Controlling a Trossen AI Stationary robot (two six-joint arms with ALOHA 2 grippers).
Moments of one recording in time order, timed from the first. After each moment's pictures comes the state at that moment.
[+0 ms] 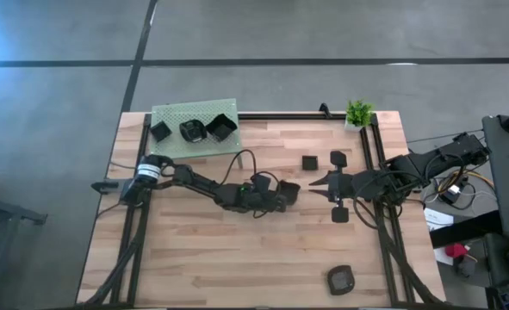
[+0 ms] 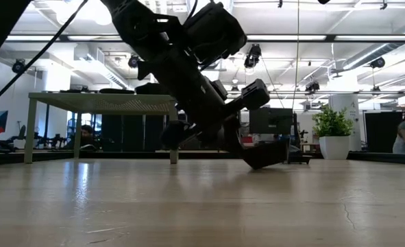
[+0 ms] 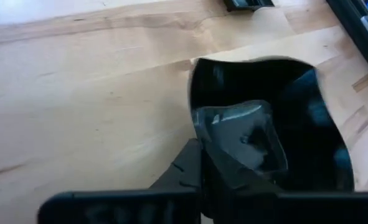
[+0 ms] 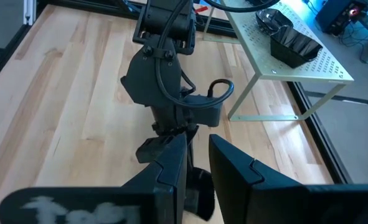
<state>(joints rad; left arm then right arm) -0.12 2.07 1.27 0.02 -0.51 -1.15 0.38 1.03 1.04 -0.63 0.45 0.09</state>
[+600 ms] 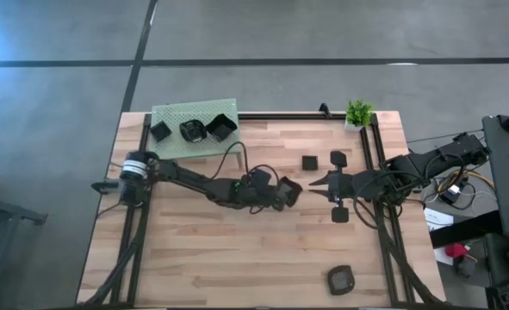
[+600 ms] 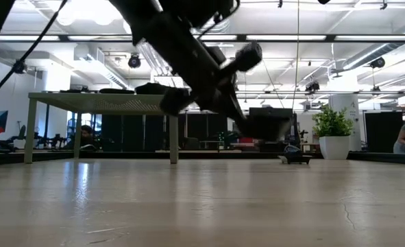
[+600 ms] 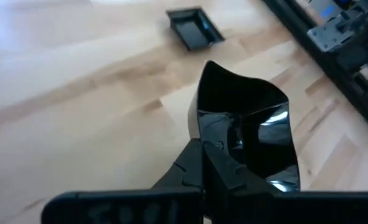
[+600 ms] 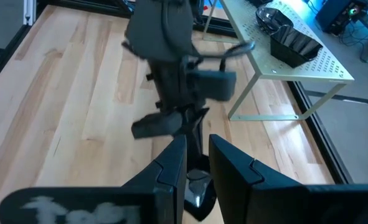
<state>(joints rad) -0.12 1.93 1.27 -0.04 -0.52 -1.00 0.38 1.03 1.04 -0.63 0.45 0.10</state>
